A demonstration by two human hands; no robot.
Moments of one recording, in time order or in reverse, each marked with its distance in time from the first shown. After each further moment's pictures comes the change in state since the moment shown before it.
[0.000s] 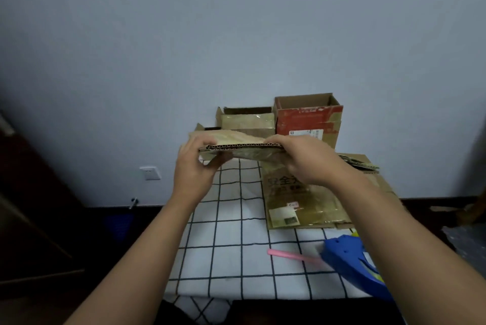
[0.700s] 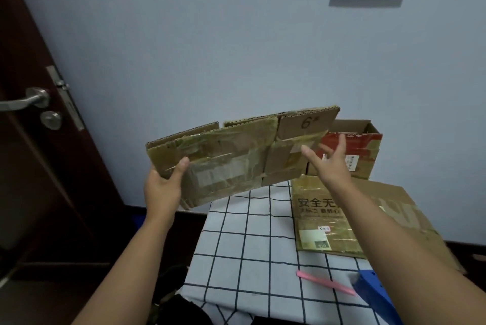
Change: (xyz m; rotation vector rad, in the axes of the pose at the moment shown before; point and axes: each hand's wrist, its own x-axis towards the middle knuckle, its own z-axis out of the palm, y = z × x) left_hand -0.019 -0.040 -0.115 -0.183 0.411 -0.511; right_hand 0.048 -0.013 0.049 1.015 0.297 0.500
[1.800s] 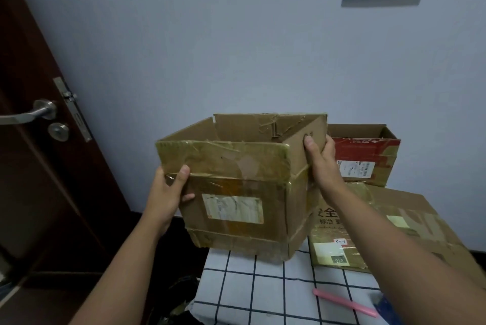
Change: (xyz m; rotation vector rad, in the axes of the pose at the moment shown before) left_hand 0.036 0.000 -0.012 -0.074 -0.233 -0.077; right_hand 0.028 -0.008 0.047 0.118 -0.044 -0.077
